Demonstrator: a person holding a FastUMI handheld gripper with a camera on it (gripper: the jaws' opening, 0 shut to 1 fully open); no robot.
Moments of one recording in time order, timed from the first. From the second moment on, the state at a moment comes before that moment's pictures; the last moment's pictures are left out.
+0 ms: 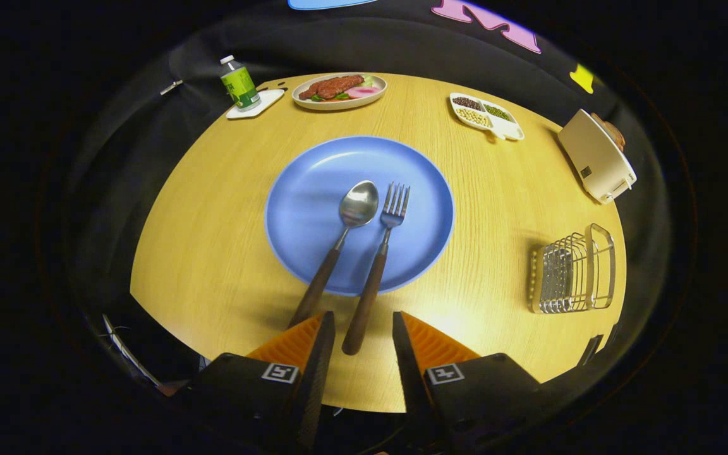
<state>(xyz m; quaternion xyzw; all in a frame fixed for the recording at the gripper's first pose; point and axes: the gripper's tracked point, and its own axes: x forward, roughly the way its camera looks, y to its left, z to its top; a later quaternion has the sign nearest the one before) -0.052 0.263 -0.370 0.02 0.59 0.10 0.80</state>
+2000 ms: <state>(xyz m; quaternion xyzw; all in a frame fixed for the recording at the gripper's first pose) -0.091 -0.023 -0.254 0.00 0.68 0.11 0.72</state>
